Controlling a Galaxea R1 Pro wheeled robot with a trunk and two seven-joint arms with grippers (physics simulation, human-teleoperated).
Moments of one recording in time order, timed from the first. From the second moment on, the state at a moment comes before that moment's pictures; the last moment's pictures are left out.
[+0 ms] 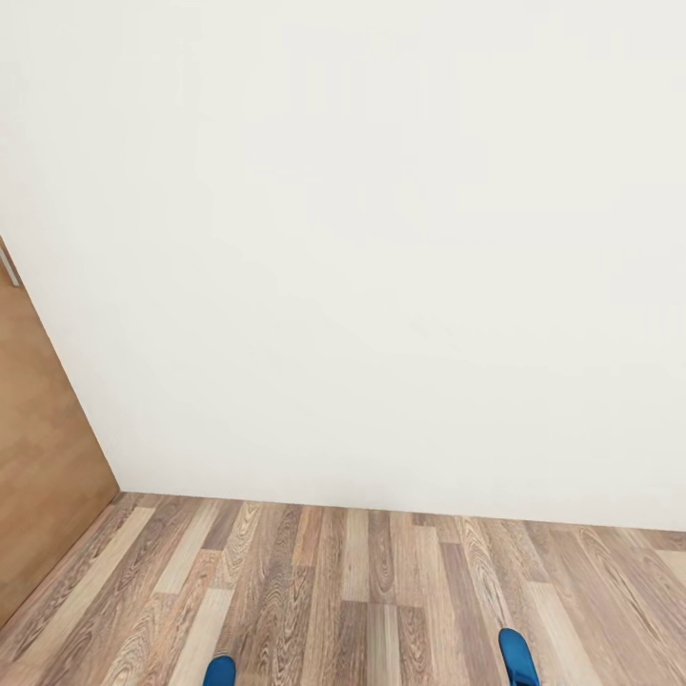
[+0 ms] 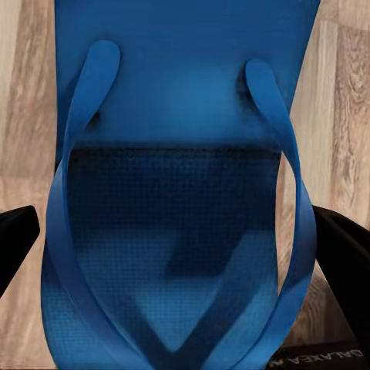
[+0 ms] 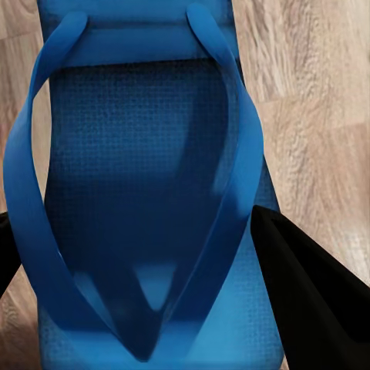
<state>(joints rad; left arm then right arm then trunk) -0.34 0.07 -0.10 -0.02 0.24 -0.20 -0.30 -0.46 -0.21 -0.03 0.08 -0.26 -0.10 0.20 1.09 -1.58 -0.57</state>
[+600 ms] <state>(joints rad) -0.31 0.07 -0.10 -0.02 0.24 -0.20 -0.30 -0.46 -0.21 -0.03 0.08 -0.26 -0.10 0.20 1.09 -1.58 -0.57</state>
